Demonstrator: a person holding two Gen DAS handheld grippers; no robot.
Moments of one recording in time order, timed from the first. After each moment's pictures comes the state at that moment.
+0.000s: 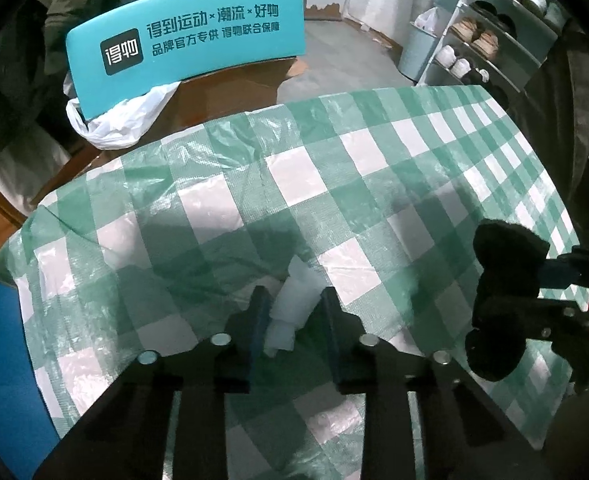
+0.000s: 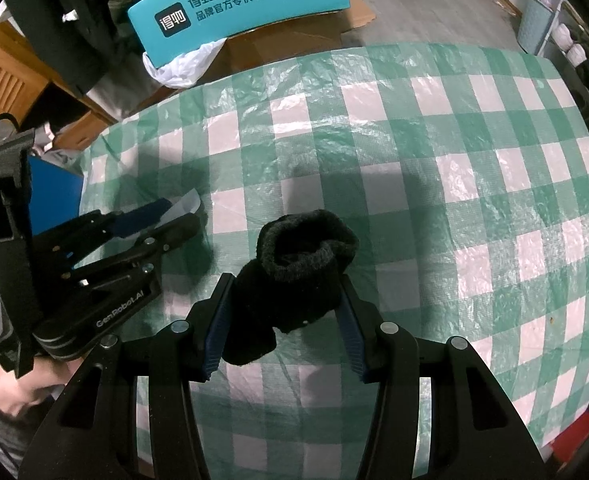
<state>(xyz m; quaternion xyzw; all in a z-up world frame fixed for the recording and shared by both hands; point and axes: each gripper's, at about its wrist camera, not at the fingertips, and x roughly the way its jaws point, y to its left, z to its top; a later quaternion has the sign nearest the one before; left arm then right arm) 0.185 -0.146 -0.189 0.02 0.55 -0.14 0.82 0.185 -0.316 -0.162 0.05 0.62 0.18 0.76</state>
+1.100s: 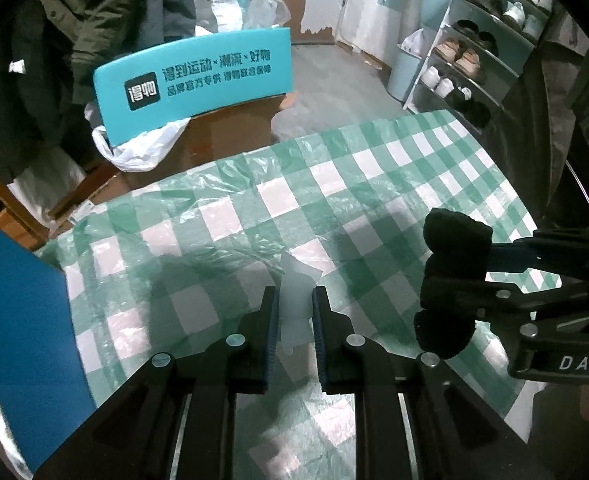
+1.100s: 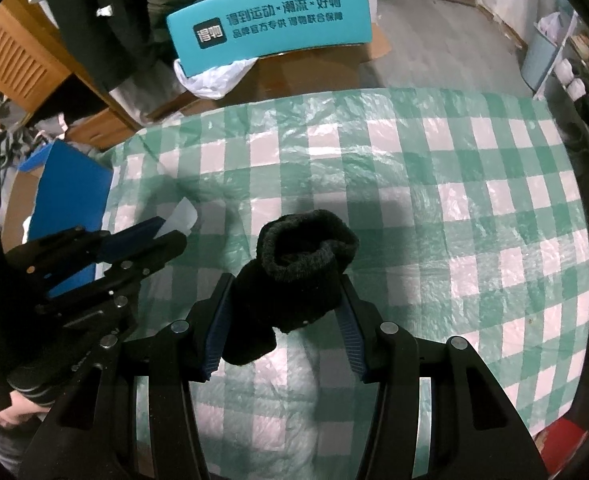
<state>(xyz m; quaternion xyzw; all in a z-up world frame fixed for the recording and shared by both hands) 0.140 -0.142 -0.122 0.01 0.52 -0.14 0.85 0.163 -0.296 -0.120 0.01 0.59 0.20 0.78</state>
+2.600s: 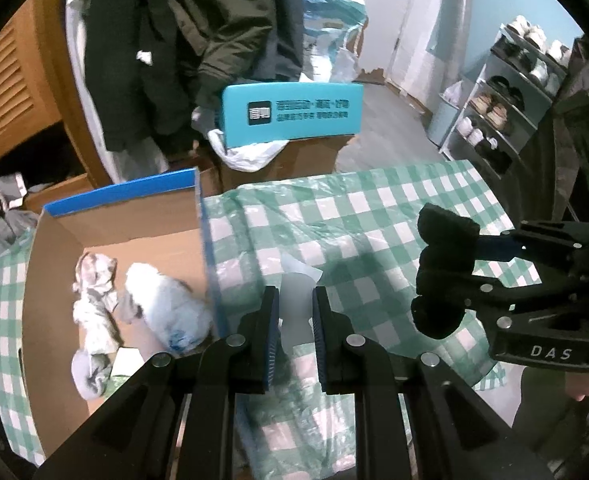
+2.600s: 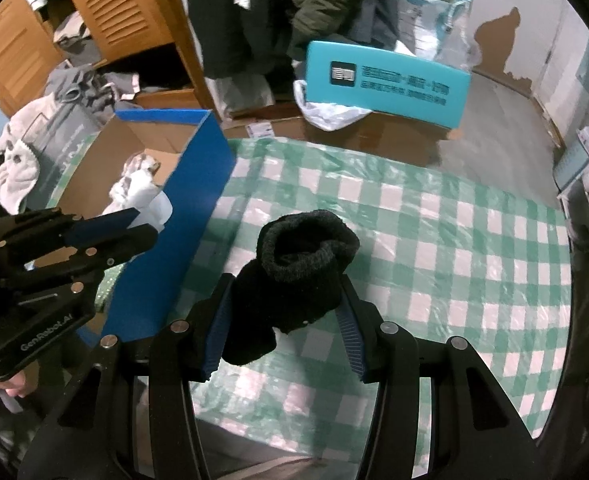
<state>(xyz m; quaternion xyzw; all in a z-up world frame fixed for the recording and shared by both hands) 0.041 -0.023 -0.030 -0.04 0.48 -0.06 0.87 0.087 -0.190 -0.038 -0.09 0.52 0.29 0.80</state>
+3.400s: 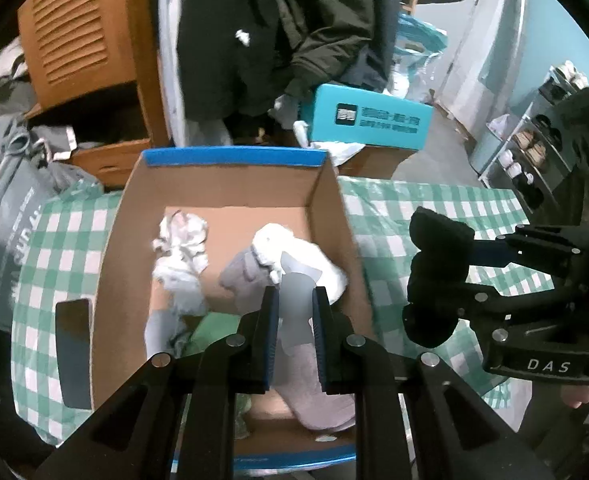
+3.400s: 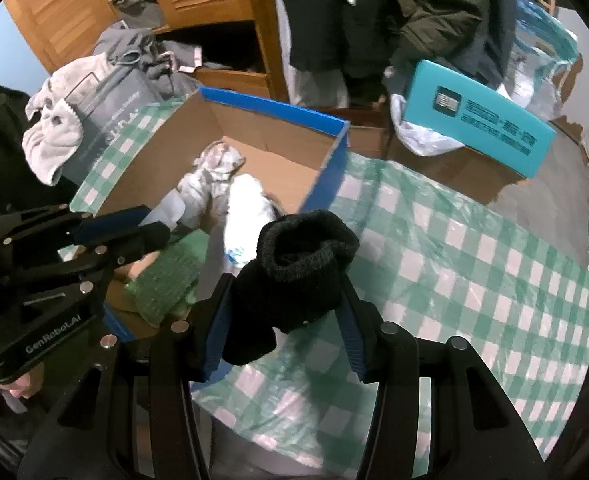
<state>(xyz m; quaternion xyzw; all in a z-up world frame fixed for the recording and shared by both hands) 0.001 0.083 -0.032 -0.09 0.48 0.02 0.87 0.064 -0.071 -0.034 -0.13 0.52 0.37 0.76</state>
